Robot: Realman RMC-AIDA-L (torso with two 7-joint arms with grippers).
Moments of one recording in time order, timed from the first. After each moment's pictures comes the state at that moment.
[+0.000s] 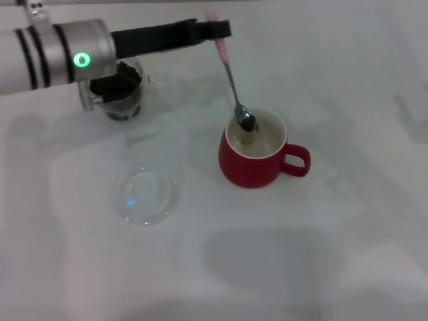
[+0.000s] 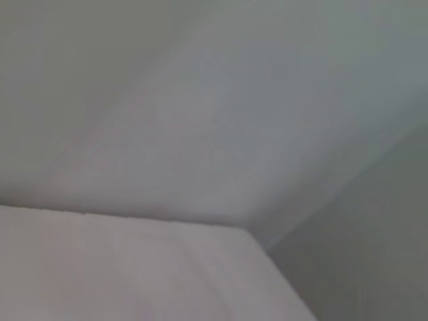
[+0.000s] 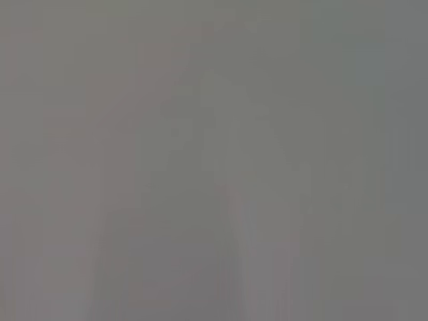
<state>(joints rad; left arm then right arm) -0.85 -2.07 0.98 0.32 1.63 1.19 -1.91 0.23 2.00 -1.56 -0.02 -0.07 -1.84 0.51</state>
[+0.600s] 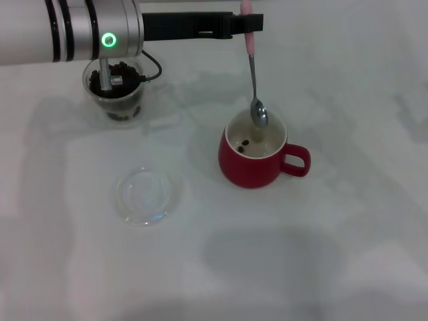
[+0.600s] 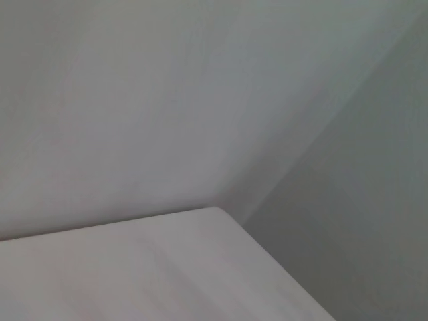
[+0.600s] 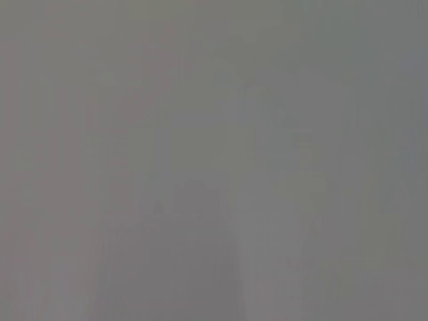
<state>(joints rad) -0.91 -2.08 1.11 0.41 1.62 1.17 -1.91 0.23 2.00 -1.56 -0.03 -0.07 -1.85 0.51</state>
